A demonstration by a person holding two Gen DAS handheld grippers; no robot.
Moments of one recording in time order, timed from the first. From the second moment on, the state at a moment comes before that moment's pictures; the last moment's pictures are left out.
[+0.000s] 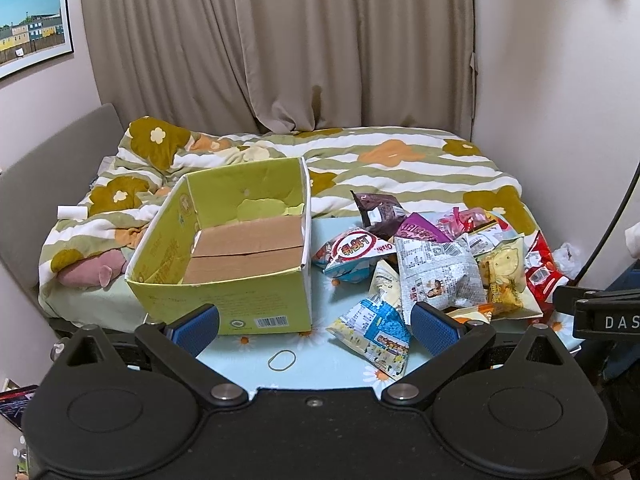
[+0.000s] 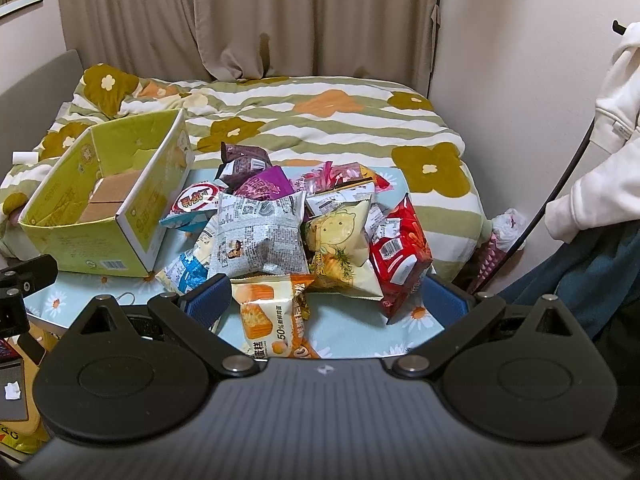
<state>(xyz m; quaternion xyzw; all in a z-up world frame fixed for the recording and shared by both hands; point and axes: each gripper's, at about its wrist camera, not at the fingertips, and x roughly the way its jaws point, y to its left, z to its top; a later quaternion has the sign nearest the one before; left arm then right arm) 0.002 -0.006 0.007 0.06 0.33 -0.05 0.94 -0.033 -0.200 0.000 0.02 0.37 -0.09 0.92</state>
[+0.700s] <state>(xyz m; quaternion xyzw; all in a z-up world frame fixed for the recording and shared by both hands) 0.000 -0.010 0.009 0.06 0.33 -0.07 0.94 -0.035 -0.204 -0.001 0.02 0.37 -0.10 0.93</state>
